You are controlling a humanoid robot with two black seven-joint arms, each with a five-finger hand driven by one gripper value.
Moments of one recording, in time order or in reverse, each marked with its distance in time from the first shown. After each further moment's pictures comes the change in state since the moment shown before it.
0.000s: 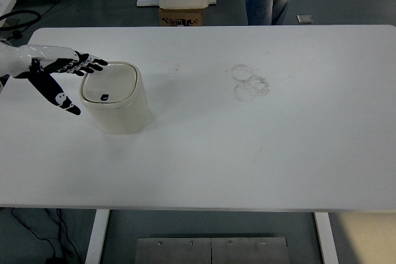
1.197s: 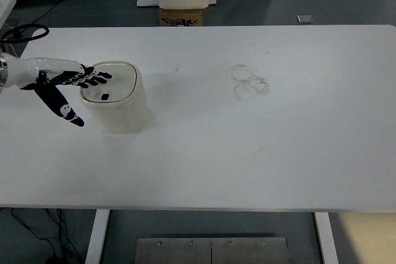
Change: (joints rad) left arm 0.030 -0.019 0.008 -0.009 0.005 0.000 0.006; right arm 0.000 0.000 0.000 0.000 0.000 0.000 0.000
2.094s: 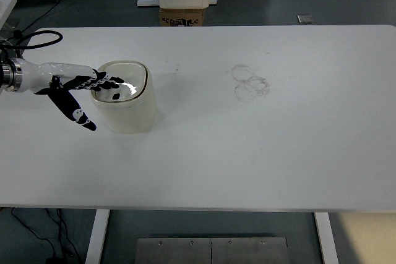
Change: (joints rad) left arm -0.003 -0.044 0.001 0.004 -0.022 -0.002 0.001; right arm 0.000 0.000 0.000 0.000 0.000 0.000 0.000
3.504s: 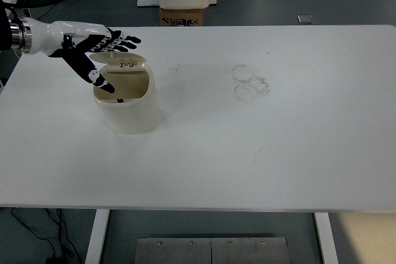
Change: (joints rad) left arm -0.134 -0.092 -0.017 0.095 -0.076 0.002 -0.002; right arm 0.000 0.000 0.000 0.000 0.000 0.000 0.000
